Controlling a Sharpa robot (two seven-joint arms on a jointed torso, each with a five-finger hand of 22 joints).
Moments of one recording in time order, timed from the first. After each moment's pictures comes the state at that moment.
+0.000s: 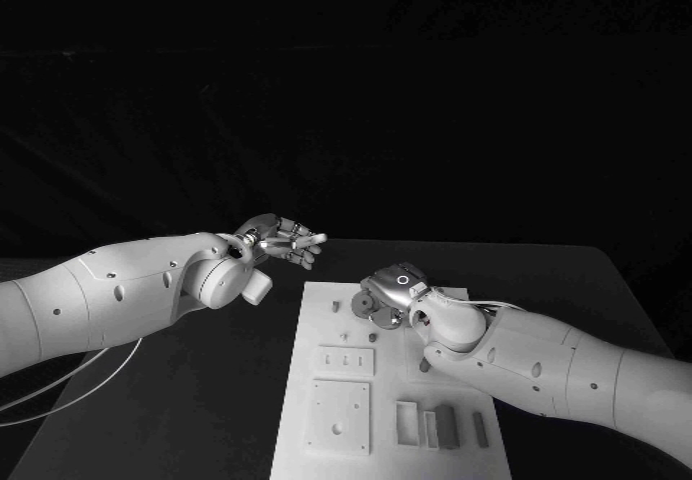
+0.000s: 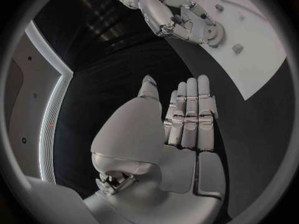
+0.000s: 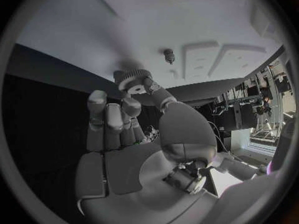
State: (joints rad) left arm 1.41 -0.75 -0.22 1.25 -0.24 -0.19 0.11; left_hand 1.46 -0.01 -0.18 0.29 0.05 0.78 0.19 0.40 0.39 1.15 0.12 0.13 0.18 1.06 0.07 0.30 0.79 0.06 1.03 -0.02 0.23 0.85; right arm 1.18 -0.38 -0.17 1.11 -1.95 -0.43 -0.24; right_hand 0.99 -0.02 0.46 -0.29 0.18 0.89 0.11 0.30 0.44 1.18 0.02 1.20 0.95 1.18 -0.08 1.54 0.97 0.20 1.09 -0.04 1.08 1.31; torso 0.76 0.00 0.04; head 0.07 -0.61
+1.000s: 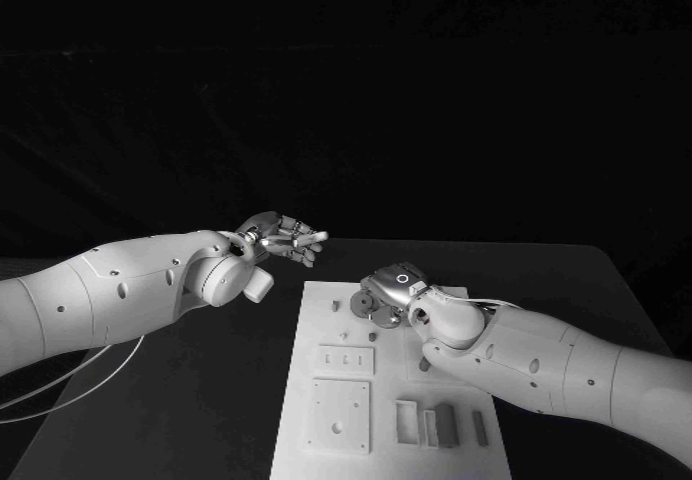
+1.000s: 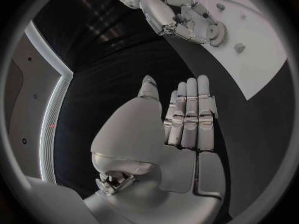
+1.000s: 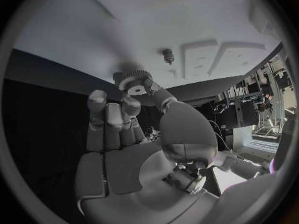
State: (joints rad) left arm 1.41 -0.74 -0.22 1.23 -0.25 -0.19 0.11; left_hand 1.46 -0.01 -0.18 0.29 0.05 0.78 0.19 0.40 0.39 1.15 0.12 0.13 0.18 1.06 0.07 0.30 0.80 0.07 1.03 -0.02 0.22 0.85; right arm 1.18 -0.38 -0.17 1.10 -1.92 -0.41 -0.23; right_hand 0.99 -0.06 0.47 -0.29 0.18 0.85 0.14 0.27 0.42 1.18 0.03 1.19 0.95 1.17 -0.07 1.53 0.94 0.20 1.09 -0.04 1.07 1.30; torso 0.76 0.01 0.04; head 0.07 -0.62
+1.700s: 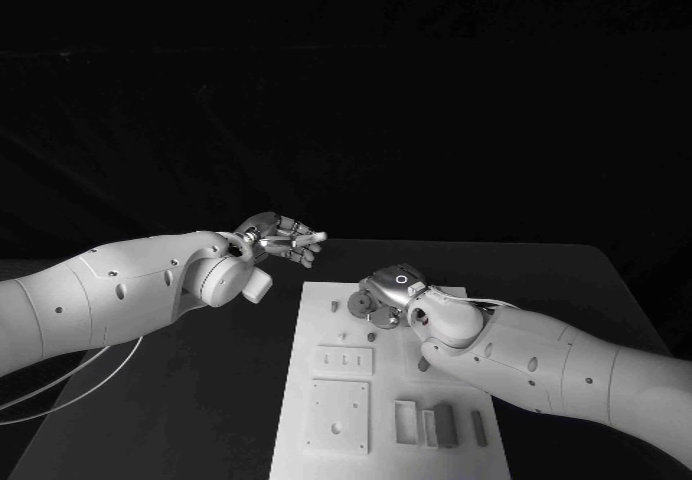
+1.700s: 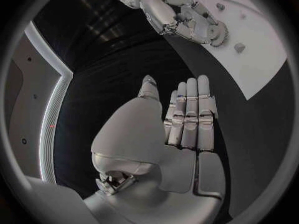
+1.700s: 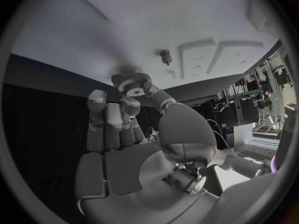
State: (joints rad) left arm 1.41 -0.74 -0.22 1.23 -0.25 -0.19 0.11; left_hand 1.46 -0.01 -0.18 0.29 0.05 0.78 0.19 0.40 0.39 1.15 0.12 0.12 0.18 1.06 0.07 0.30 0.80 0.06 1.03 -0.02 0.22 0.85; right arm 1.18 -0.37 -0.17 1.10 -1.89 -0.40 -0.22; right_hand 1.00 -0.05 0.48 -0.29 0.18 0.82 0.16 0.25 0.41 1.18 0.04 1.19 0.95 1.17 -0.06 1.53 0.96 0.20 1.10 -0.04 1.07 1.30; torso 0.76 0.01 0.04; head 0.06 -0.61
